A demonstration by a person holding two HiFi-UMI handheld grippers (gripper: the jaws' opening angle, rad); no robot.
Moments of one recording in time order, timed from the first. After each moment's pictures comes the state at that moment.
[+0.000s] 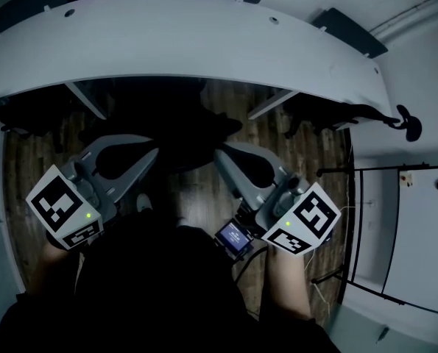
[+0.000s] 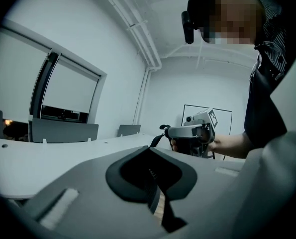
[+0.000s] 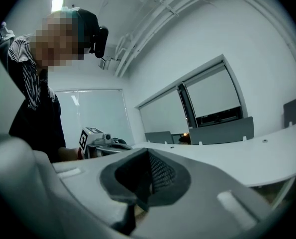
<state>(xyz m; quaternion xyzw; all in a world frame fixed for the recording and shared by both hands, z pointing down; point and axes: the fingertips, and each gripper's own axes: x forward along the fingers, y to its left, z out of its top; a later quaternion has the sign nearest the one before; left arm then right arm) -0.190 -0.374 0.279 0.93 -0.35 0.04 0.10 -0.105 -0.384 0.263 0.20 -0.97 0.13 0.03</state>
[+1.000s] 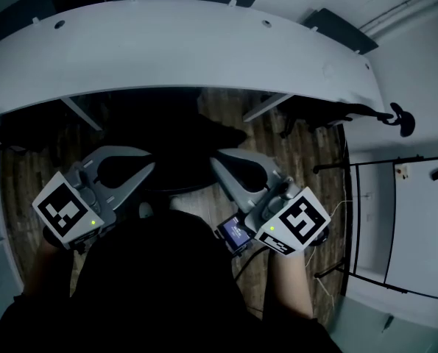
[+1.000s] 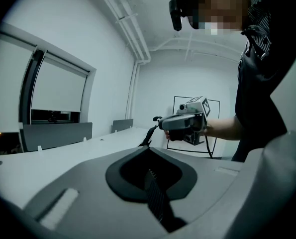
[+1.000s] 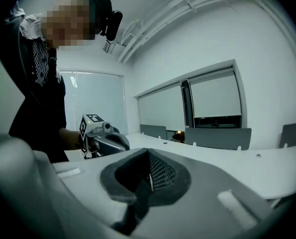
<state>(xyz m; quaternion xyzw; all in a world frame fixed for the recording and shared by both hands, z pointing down) -0.228 -0.388 0.298 0.95 -0.28 0.09 0.08 -0.148 -0.403 0.277 0.22 -0.97 0.07 0.10</state>
